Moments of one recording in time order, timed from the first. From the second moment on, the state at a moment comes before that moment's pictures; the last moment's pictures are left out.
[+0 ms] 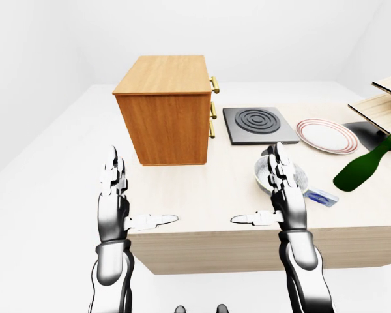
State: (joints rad) left arm 0.19 -0.01 0.03 -0.45 0.10 -0.09 0.04; right arm 0.15 0.00 0.00 -0.37 -0.11 -0.09 0.02
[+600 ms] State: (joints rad) left arm 0.18 -0.01 0.04 -0.44 0.09 -0.09 0.04; right arm 0.14 0.00 -0.01 -0.35 -0.10 -0.09 0.03
